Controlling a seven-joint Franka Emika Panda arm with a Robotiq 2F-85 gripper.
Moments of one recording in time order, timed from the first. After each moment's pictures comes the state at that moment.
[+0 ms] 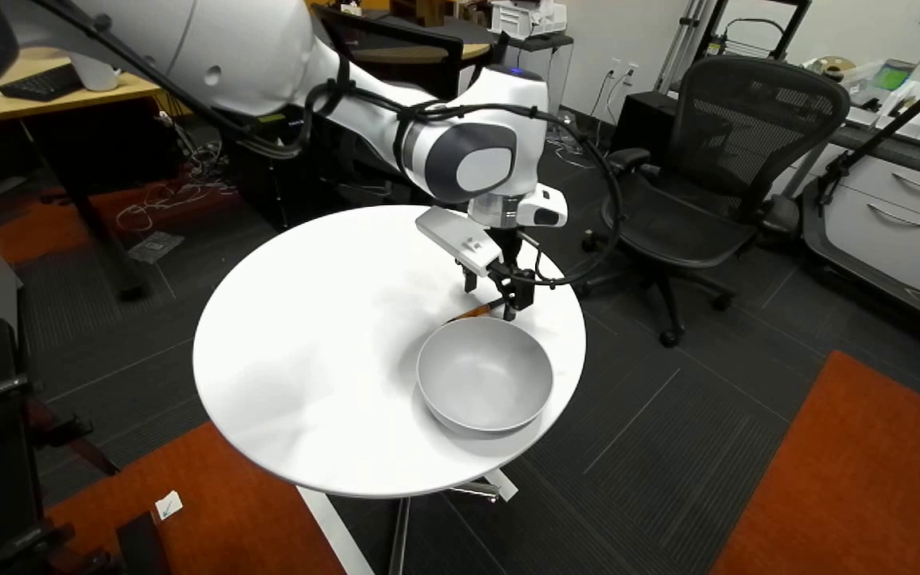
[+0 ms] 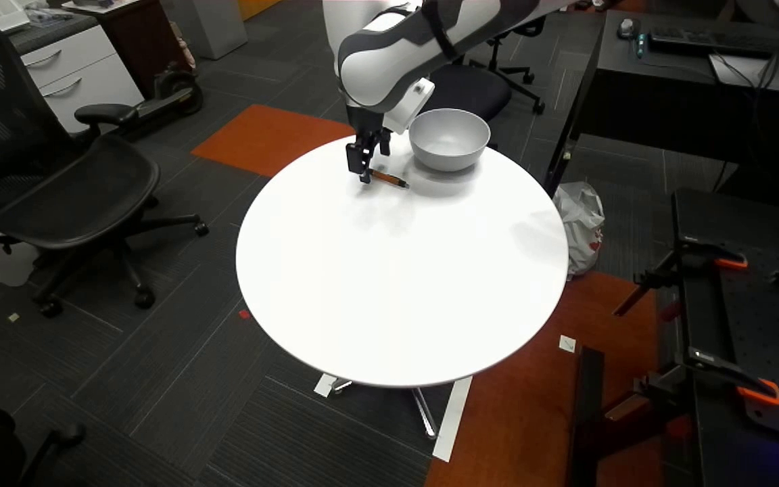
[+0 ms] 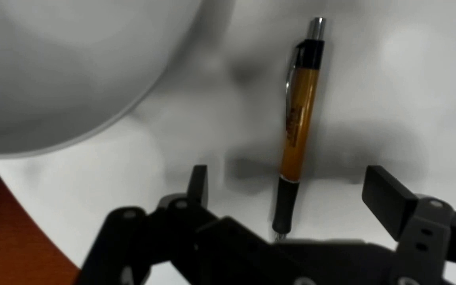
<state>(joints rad) -0.15 1.15 -0.03 -1.01 -0.05 2.17 -0.09</state>
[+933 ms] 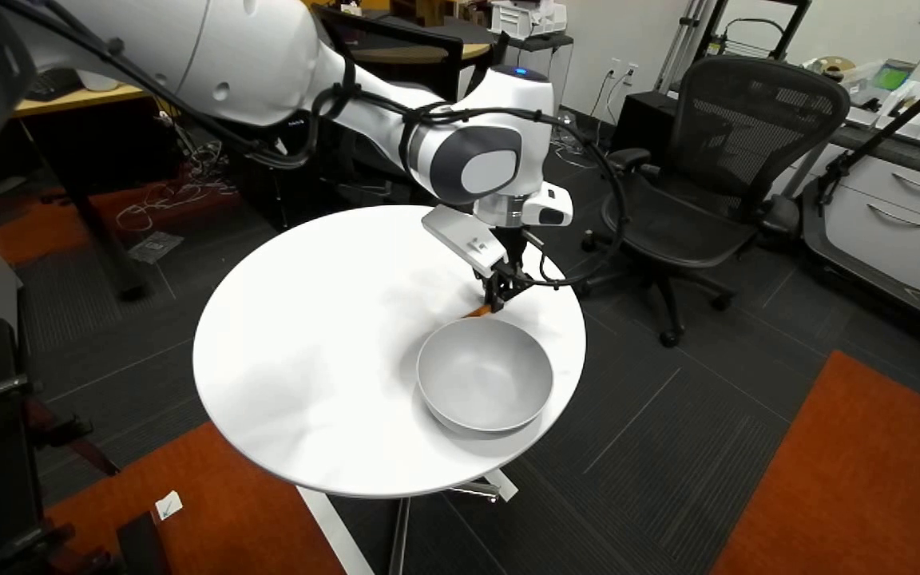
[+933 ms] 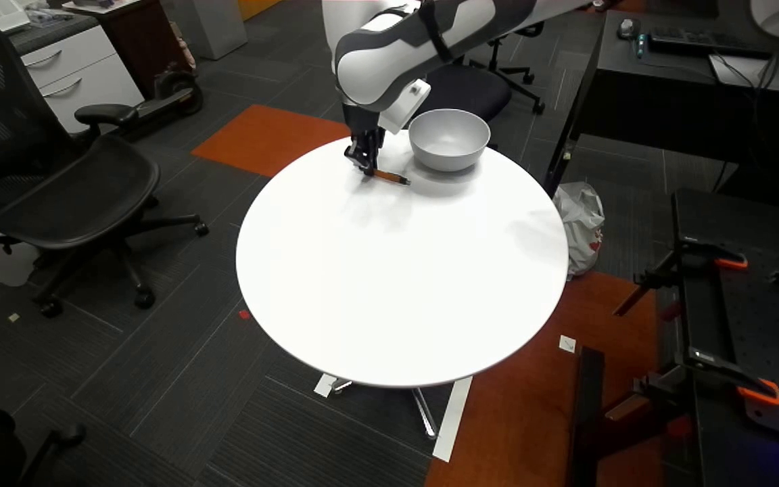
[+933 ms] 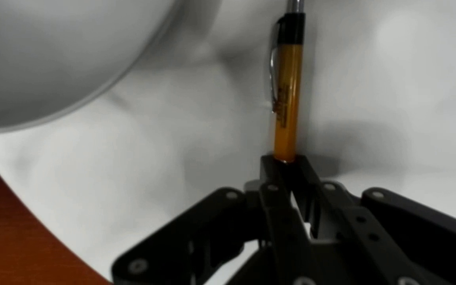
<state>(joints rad) -0.15 1.19 -0.03 -0.94 -0.03 2.17 -0.09</state>
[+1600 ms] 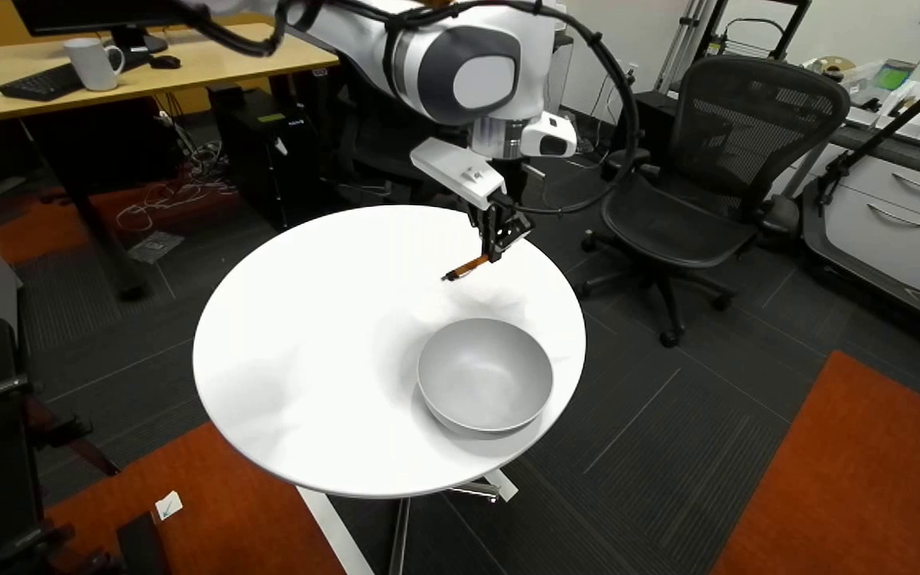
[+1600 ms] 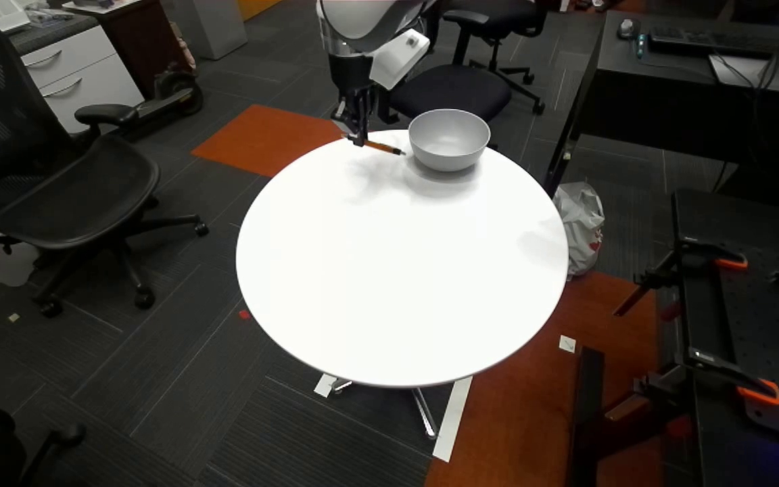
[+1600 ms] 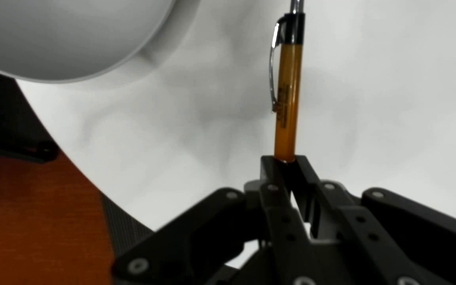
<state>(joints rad) -0.14 0.99 -0.01 -1.09 -0.03 2.13 -0.09</state>
